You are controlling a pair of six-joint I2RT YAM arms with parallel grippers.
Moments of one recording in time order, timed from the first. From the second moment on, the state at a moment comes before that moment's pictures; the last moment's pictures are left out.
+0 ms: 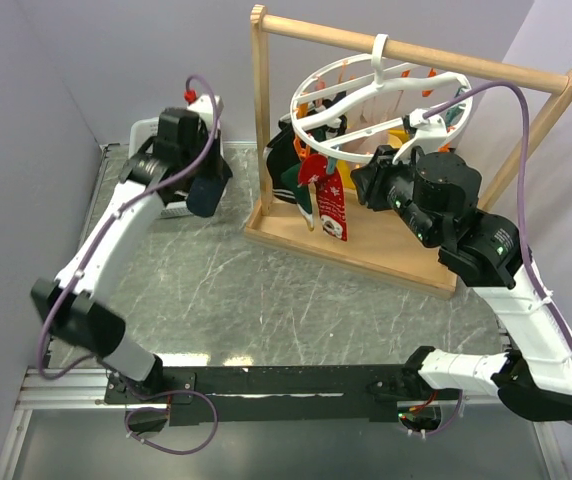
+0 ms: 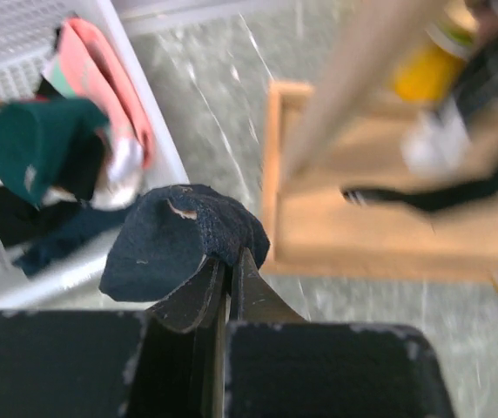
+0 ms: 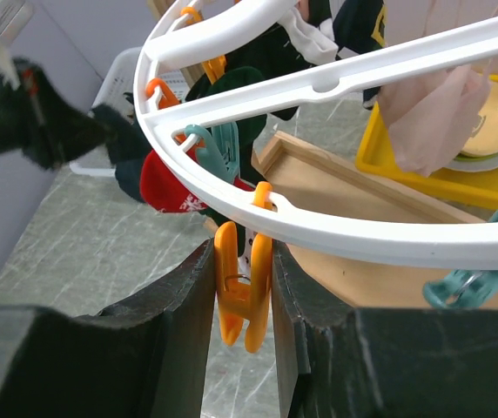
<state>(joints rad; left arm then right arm) -0.38 1.52 1.66 -0.65 -0.03 -0.14 0.77 1.13 1.72 -0.80 0.41 0.33</state>
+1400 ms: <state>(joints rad) -0.35 1.18 1.31 0.05 0.48 -0.43 0.77 1.09 1.67 -0.78 0.43 0.31</state>
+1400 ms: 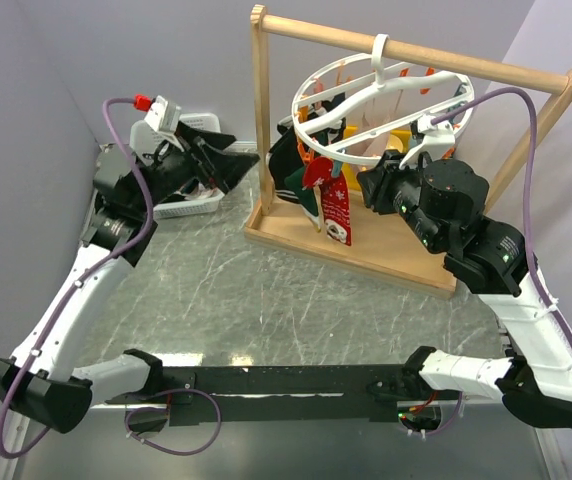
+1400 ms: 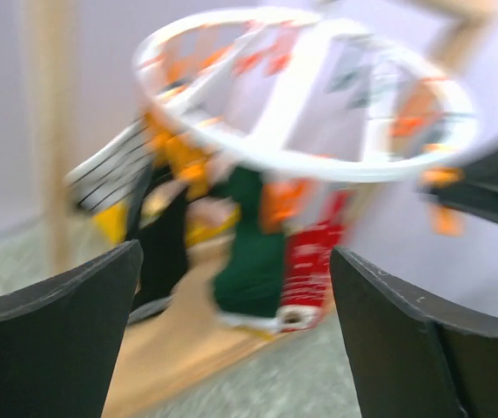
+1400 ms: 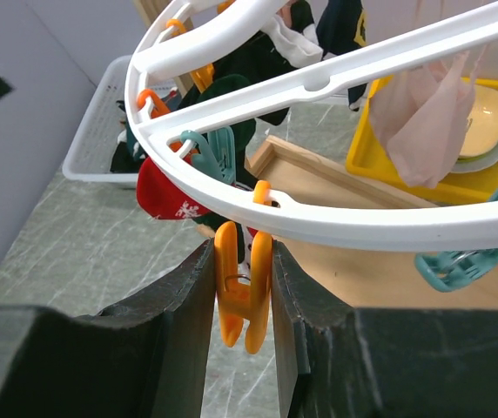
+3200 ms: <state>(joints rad) -0.74 1.41 1.46 0.08 0.57 -0.36 0.77 1.02 1.63 -0.86 0.48 0.31</state>
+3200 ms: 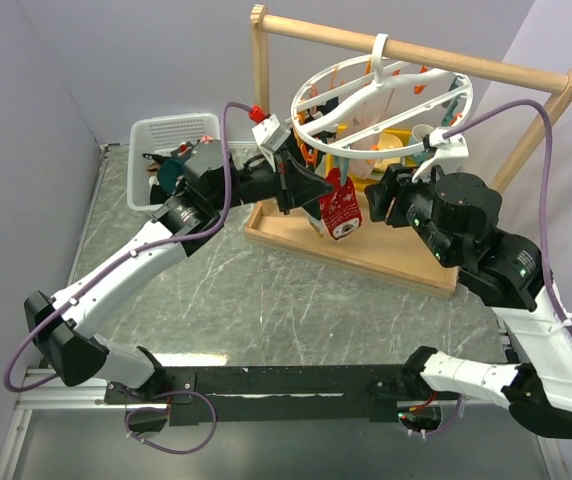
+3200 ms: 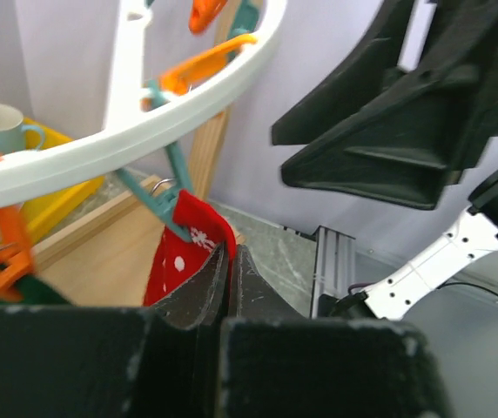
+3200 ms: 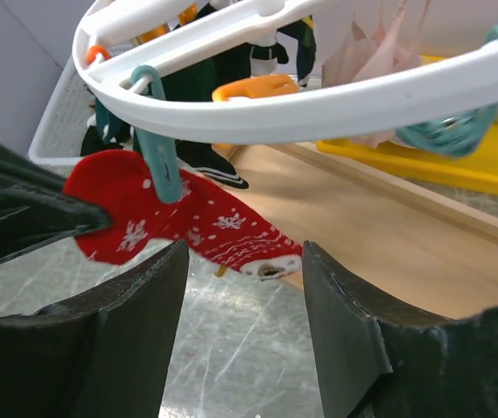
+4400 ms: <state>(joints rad) -1.12 1.46 1.62 -0.13 0.06 -0.07 0.77 1.31 2.05 -1.11 0.39 0.36</state>
